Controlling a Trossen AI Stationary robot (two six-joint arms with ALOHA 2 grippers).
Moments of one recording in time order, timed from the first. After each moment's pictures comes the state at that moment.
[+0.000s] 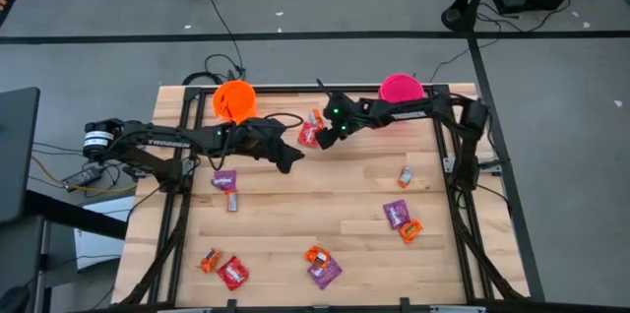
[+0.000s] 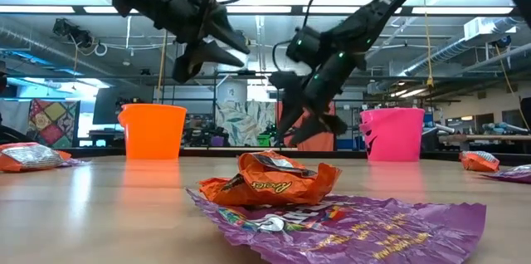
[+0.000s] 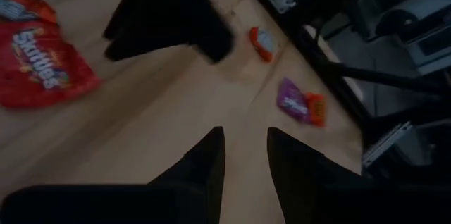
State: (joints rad) left arm 0.15 1.31 0.78 0.05 0.06 -0.79; right arm -0.42 1.93 1.17 -0.20 -0.24 0.64
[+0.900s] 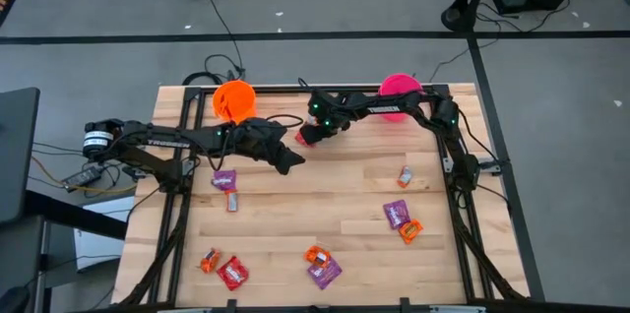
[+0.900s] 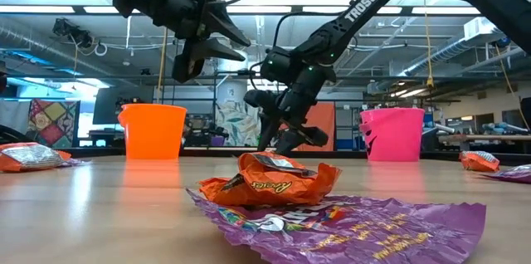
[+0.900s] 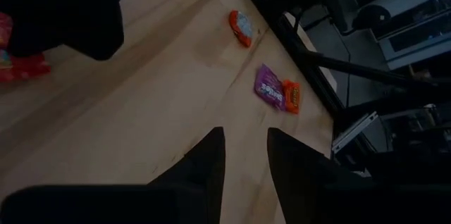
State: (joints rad) left arm 0.14 1.31 0.78 0.06 0.15 -0.84; right arm -0.42 2.17 1.48 -0.40 -0.31 0.68
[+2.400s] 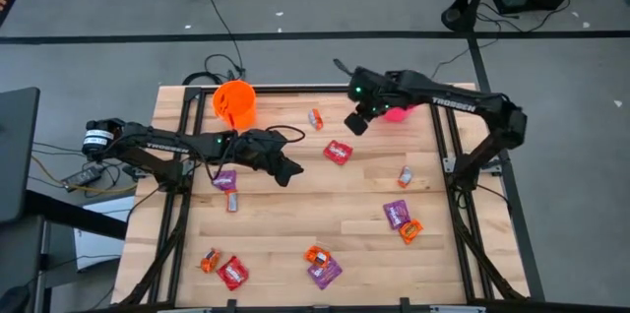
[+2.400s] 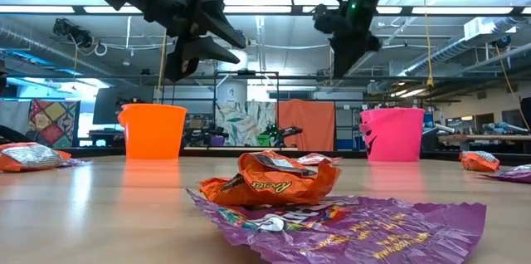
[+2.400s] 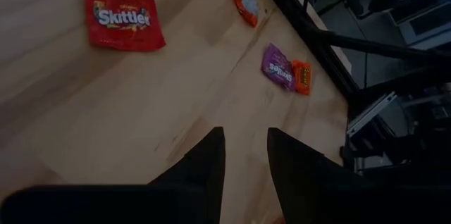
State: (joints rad) left arm 0.04 1.31 0.78 0.01 0.06 -0.84; right arm -0.41 1.61 1.42 -0.98 0.11 0.26
